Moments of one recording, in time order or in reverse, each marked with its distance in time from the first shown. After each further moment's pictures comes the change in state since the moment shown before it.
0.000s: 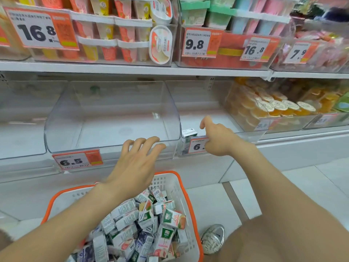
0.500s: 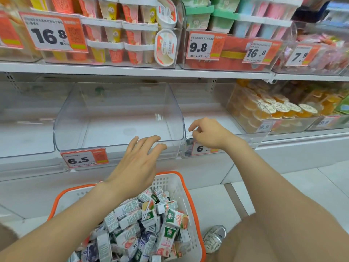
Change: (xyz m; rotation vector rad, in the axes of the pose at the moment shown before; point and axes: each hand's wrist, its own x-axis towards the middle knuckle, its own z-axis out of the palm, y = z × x) left_hand -0.008 -0.005 -0.006 -0.112 0.008 0.016; right_hand 0.017 -0.027 -0.003 0.215 0.043 -0.056
